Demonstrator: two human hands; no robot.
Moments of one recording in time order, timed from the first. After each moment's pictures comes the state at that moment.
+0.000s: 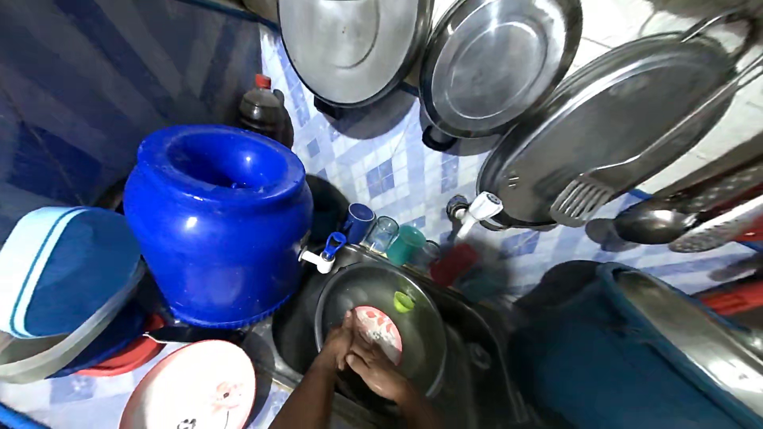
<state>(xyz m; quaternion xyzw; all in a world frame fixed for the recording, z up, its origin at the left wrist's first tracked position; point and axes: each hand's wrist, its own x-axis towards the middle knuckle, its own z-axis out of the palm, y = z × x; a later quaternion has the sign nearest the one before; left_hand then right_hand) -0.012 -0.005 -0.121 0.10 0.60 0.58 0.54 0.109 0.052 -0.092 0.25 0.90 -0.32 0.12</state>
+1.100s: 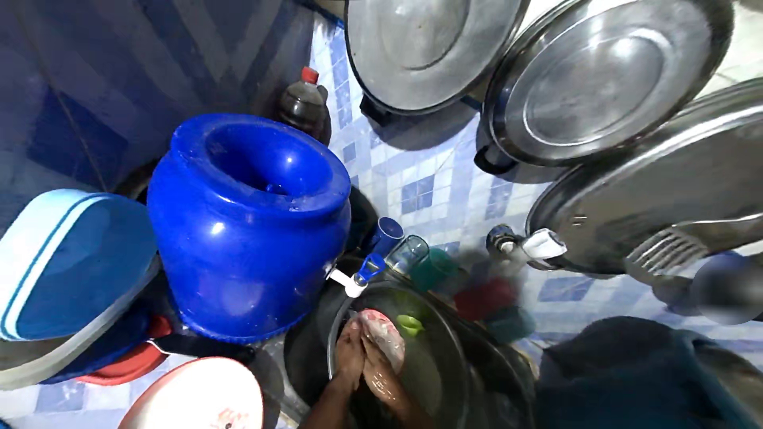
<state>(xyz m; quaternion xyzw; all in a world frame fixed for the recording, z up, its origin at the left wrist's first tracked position) -0.024 0.020 -0.138 0.07 0.59 0.71 0.38 0.055 0.079 -0.120 0.24 0.91 -0.33 -0.01</state>
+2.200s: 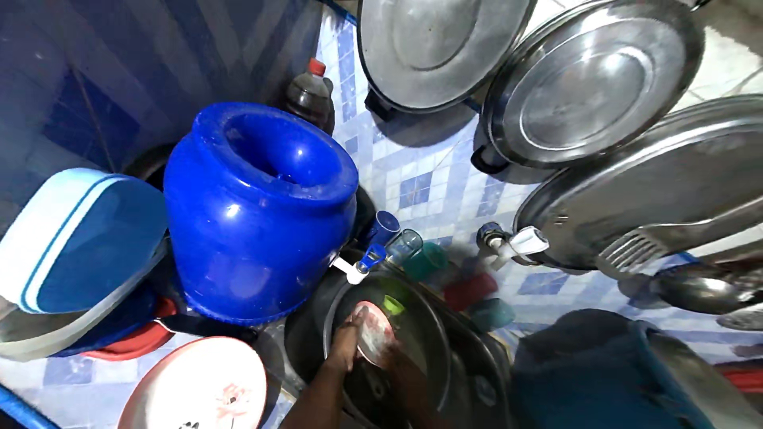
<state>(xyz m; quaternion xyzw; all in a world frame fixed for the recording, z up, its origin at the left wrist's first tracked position) -0.027 0.018 -0.130 -0.01 0.48 0.70 0.53 0.134 0.081 -0.108 0.31 0.95 -0.09 0.06</state>
